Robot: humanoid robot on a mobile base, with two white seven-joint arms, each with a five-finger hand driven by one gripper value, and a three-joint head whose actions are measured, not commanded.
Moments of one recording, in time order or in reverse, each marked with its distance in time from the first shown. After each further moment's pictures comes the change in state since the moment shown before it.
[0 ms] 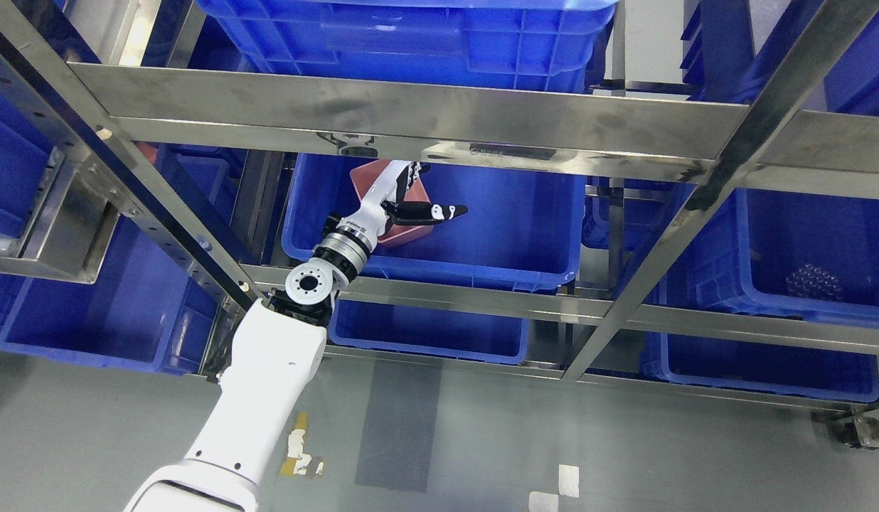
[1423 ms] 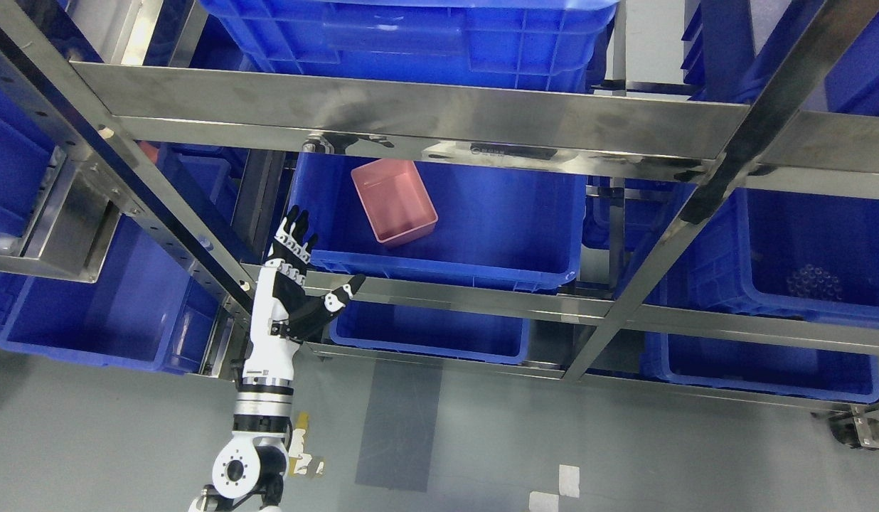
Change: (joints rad) left arm 0.683 0.000 0.327 -0.663 0.087 -0.159 0.133; right arm 0.000 0.000 0.000 0.000 0.000 -0.002 0.000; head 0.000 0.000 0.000
